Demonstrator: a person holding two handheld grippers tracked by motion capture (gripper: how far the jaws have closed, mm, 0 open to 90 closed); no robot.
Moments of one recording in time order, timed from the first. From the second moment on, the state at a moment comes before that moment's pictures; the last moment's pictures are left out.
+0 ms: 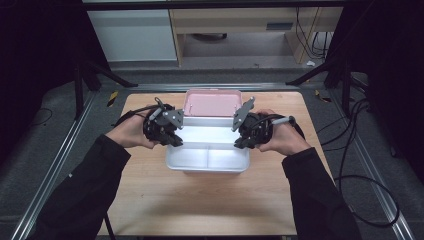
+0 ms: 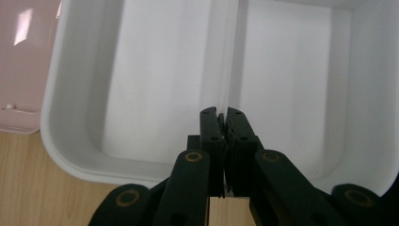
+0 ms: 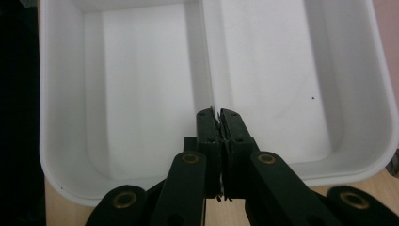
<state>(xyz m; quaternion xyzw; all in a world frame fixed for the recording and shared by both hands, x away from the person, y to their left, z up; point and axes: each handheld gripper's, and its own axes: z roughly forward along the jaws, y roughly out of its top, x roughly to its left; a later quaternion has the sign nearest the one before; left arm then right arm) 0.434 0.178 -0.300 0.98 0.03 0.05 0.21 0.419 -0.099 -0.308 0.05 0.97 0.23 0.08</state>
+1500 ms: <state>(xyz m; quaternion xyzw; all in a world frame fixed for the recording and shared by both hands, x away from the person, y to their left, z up) 0.505 0.158 -0.355 0.99 0.04 0.02 0.15 0.495 -0.098 -0.364 0.08 0.97 0.20 0.04</state>
